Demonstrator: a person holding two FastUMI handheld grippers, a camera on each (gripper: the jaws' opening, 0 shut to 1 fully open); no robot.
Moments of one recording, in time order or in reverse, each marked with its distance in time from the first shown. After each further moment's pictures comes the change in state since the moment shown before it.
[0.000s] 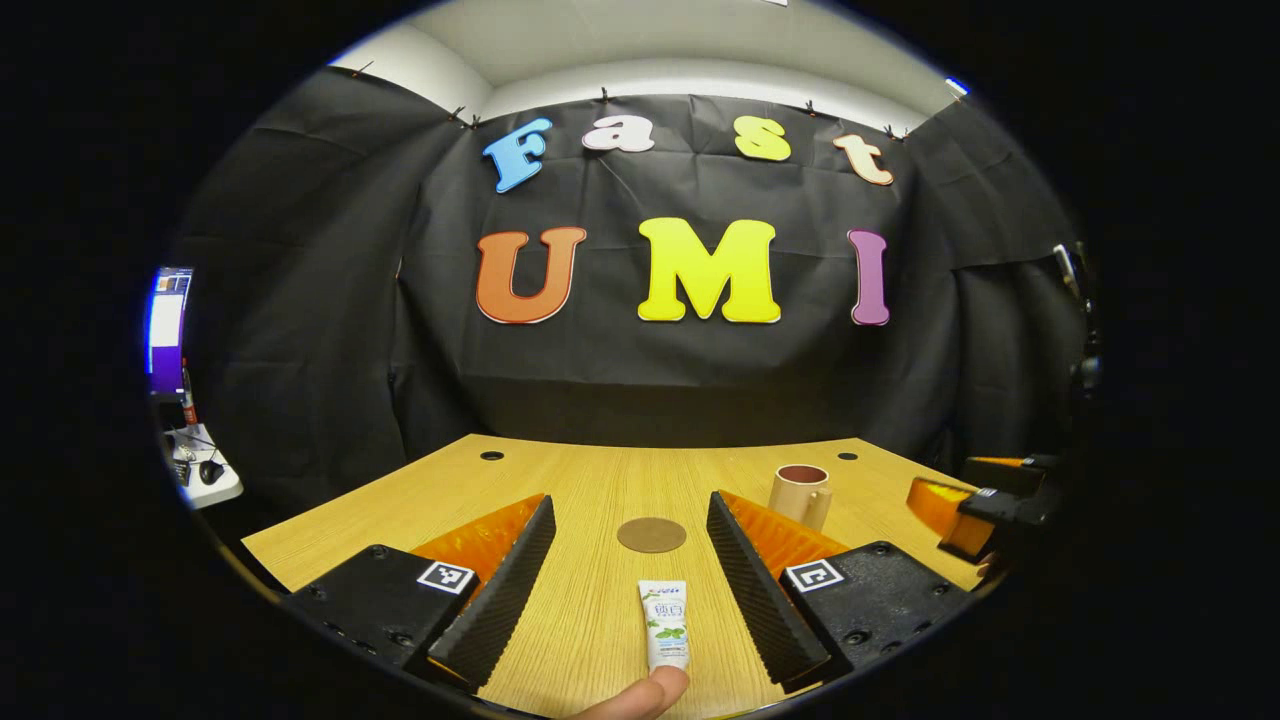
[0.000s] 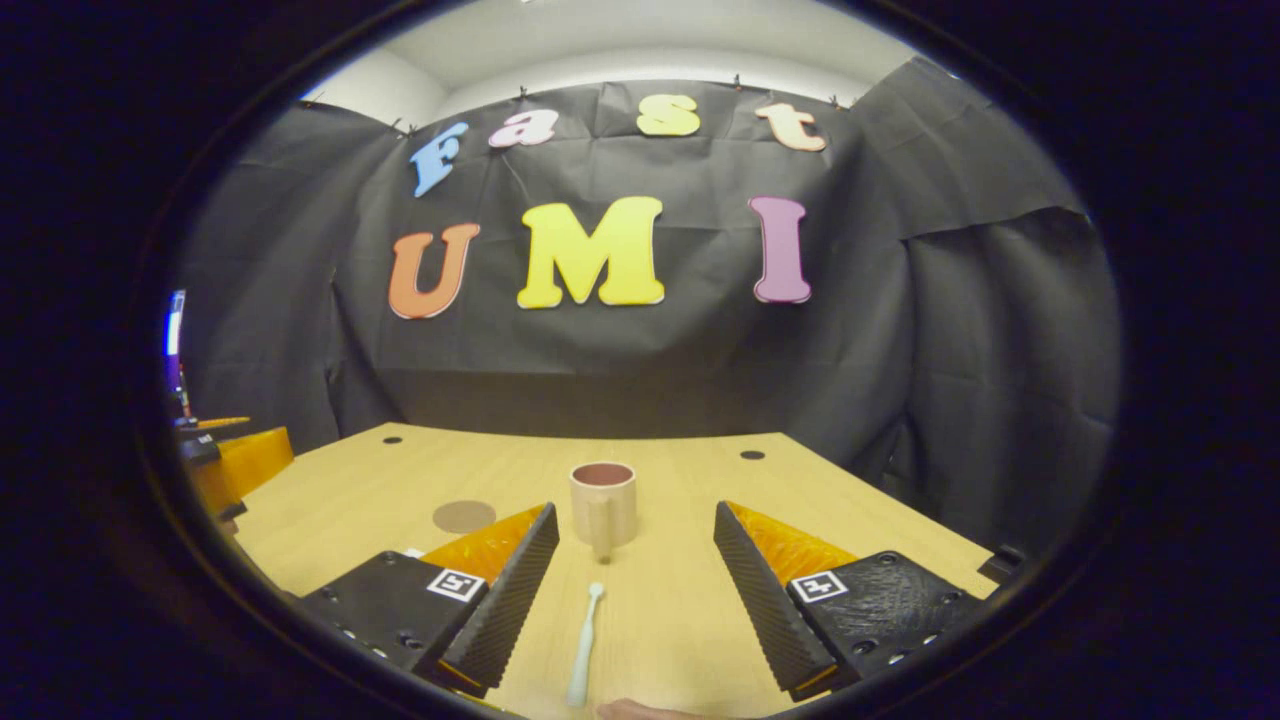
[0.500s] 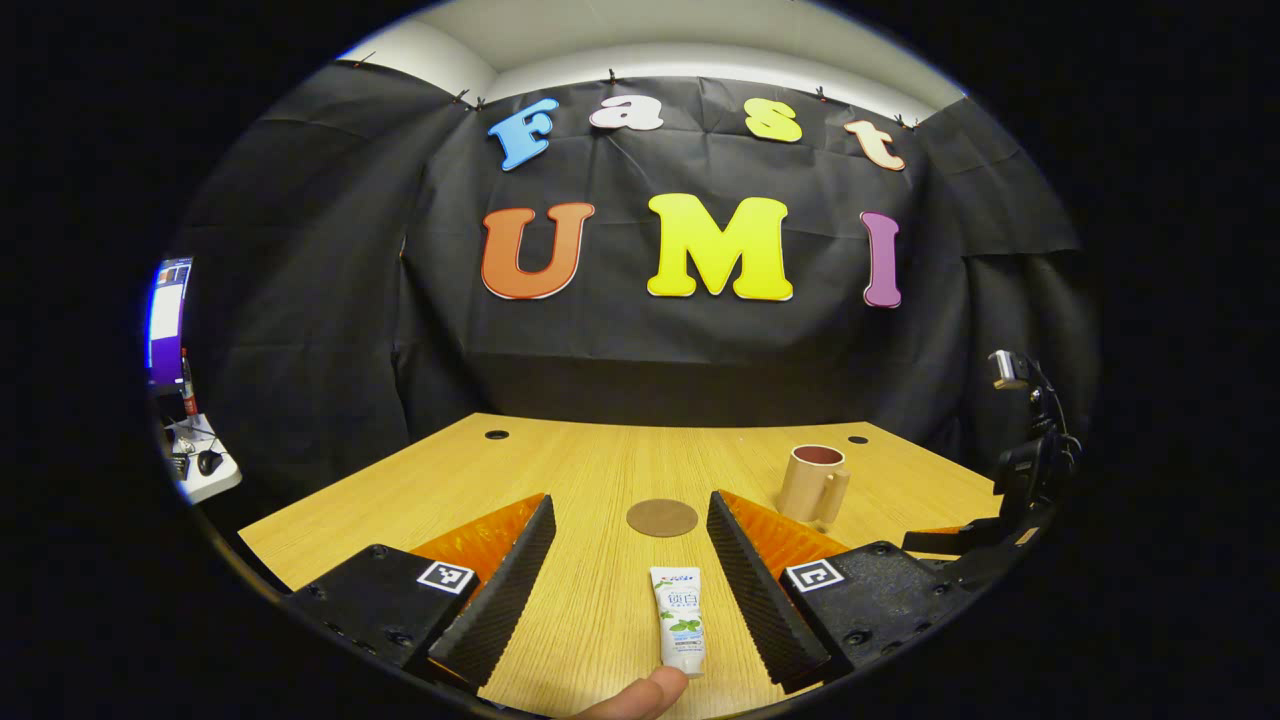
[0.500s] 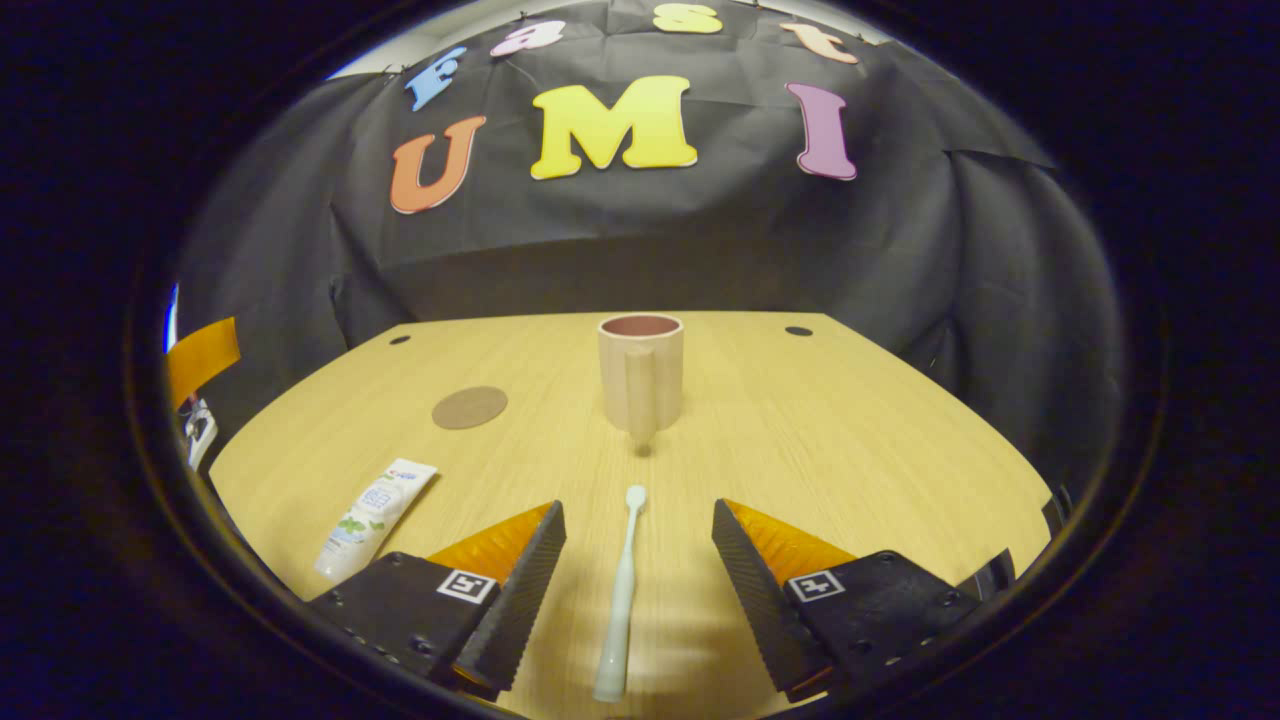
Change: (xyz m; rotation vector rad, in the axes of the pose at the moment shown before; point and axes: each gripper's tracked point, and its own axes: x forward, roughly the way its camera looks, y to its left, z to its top) left arm 0.012 0.010 -0.029 -0.020 0.086 0.005; right arm 0.036 0.030 -0.101 0.015 0.343 0.041
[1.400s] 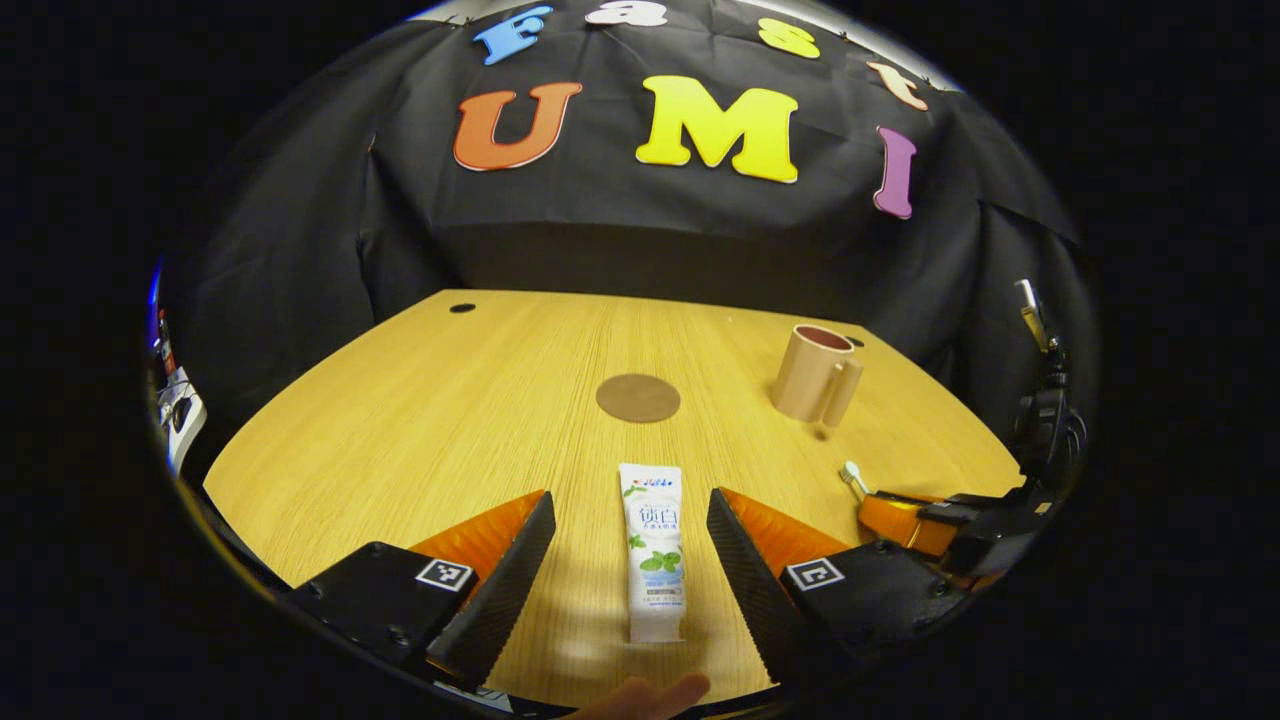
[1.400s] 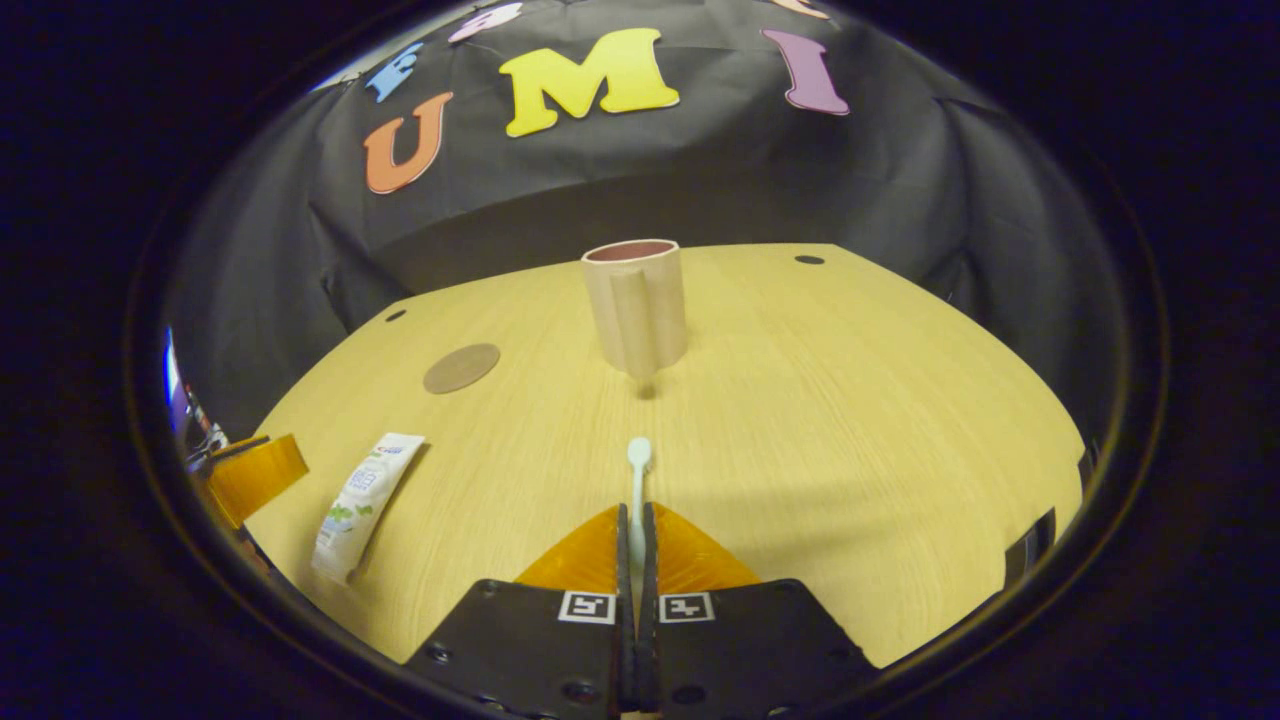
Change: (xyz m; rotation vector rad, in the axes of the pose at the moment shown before) left arm 0.020 -0.025 -0.107 -0.042 0.409 -0.042; right arm 0.015 0.002 -0.027 0.078 0.125 0.058
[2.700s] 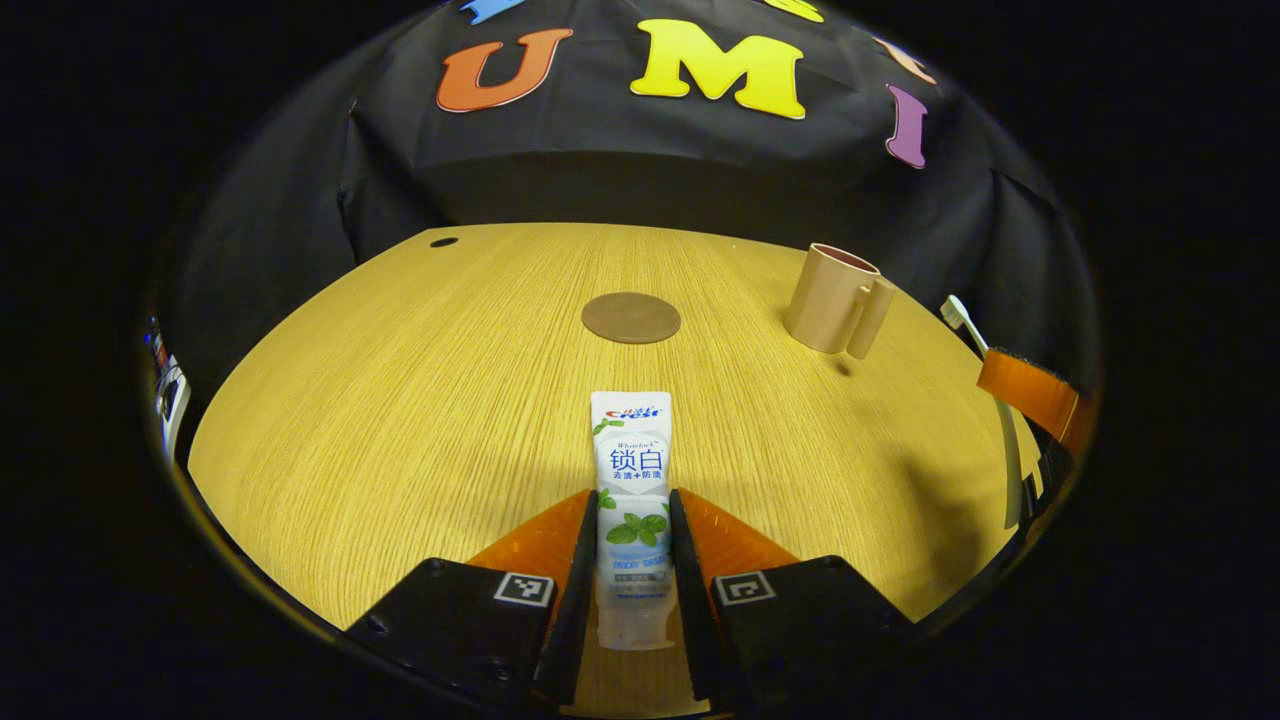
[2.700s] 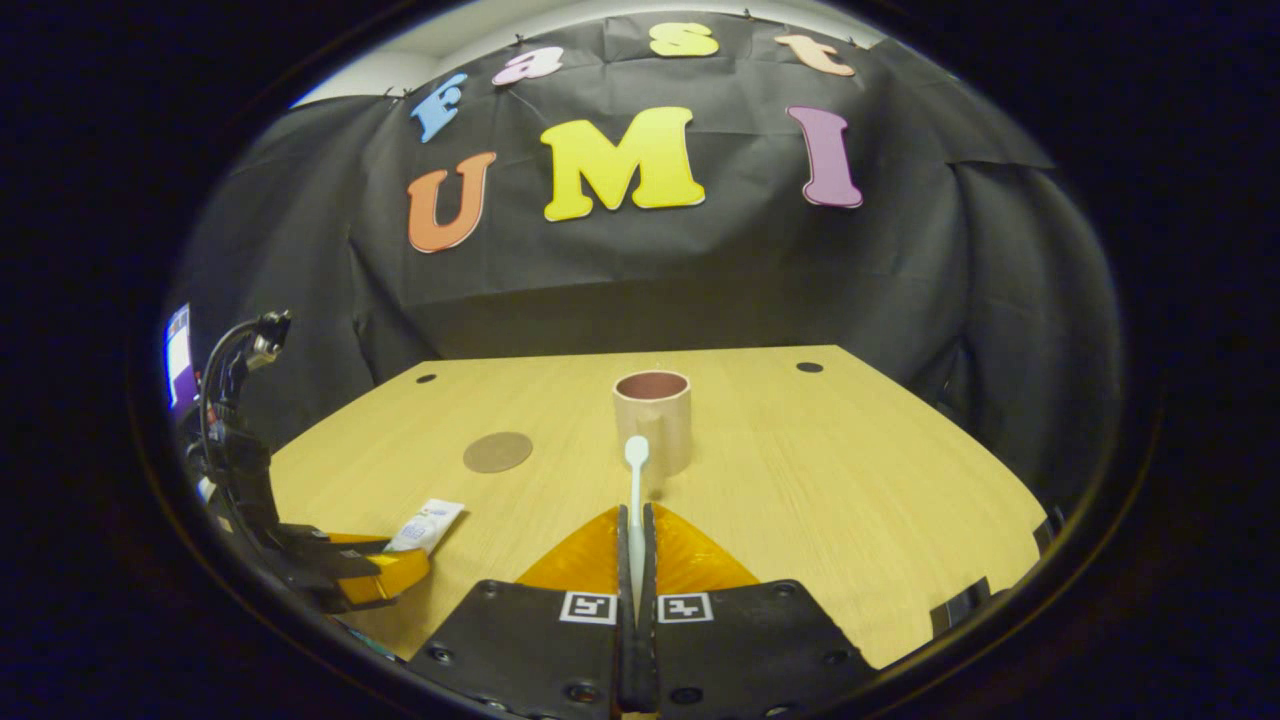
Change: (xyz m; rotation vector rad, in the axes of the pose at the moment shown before) left arm 0.031 -0.003 -0.044 -0.007 0.132 -0.008; right arm -0.054 0.005 0.085 -0.067 -0.268 0.033
